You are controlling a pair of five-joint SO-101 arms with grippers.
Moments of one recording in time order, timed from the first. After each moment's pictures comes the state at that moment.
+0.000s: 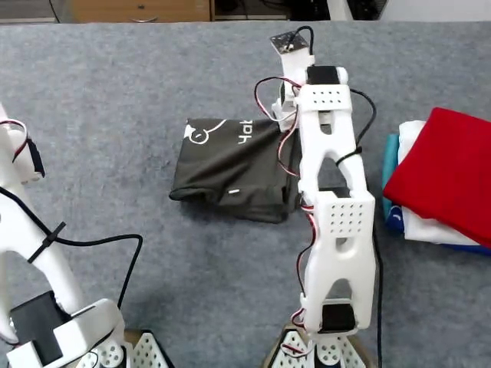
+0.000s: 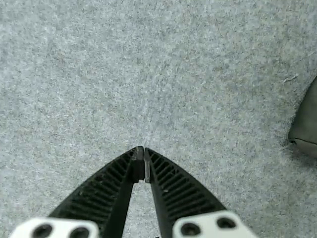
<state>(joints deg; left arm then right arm) -32.3 -14.8 -6.9 100.1 -18.7 -6.2 49.3 -47.1 81.3 8.9</state>
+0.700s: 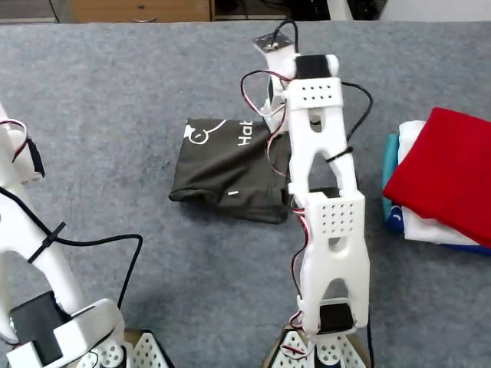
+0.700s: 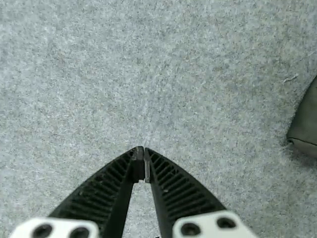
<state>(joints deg) -32.3 -15.0 -6.9 100.1 -18.7 -10.0 49.9 -60.2 101.2 9.0</state>
